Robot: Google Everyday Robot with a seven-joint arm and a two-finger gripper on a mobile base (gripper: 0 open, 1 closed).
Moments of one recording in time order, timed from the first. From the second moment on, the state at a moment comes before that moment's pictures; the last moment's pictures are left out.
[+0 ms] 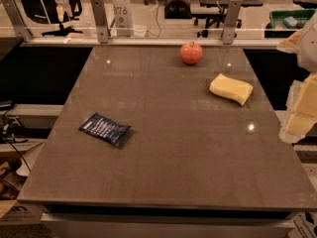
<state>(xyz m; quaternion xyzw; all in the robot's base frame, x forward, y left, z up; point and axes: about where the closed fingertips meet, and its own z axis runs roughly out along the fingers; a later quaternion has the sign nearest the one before) 0.438 -0.217 0.977 -0.60 0.78 -0.03 0.16</state>
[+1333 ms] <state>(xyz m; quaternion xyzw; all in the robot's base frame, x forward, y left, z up) 0.528 -0.229 0.946 -0.56 0.81 0.02 0.18</state>
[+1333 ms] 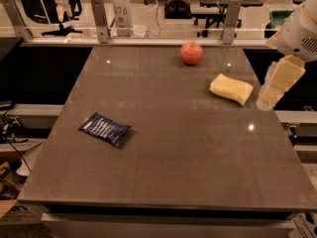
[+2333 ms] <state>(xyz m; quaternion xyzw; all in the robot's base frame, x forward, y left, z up) 0.604 -0.261 0.881 -0.52 0.83 0.02 0.21</state>
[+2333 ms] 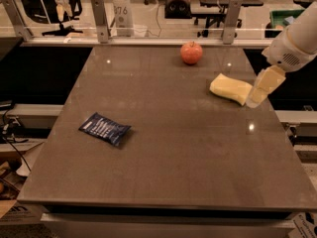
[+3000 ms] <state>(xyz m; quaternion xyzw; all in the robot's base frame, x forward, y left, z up) 0.622 -0.268 0.839 -0.50 0.85 0.06 0.18</state>
